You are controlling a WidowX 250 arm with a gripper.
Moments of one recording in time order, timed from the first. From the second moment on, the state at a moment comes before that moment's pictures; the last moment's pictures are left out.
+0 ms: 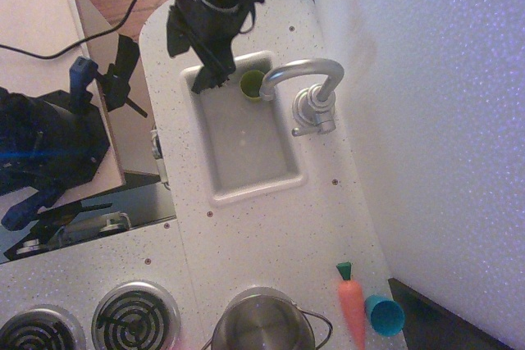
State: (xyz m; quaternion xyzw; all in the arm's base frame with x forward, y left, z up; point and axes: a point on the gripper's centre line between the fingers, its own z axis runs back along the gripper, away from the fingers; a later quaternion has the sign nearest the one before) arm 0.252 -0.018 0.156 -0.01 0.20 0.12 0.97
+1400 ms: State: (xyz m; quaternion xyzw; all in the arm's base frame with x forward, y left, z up) arm 0.343 -0.089 0.175 -0.08 -0.16 -0.12 0.98
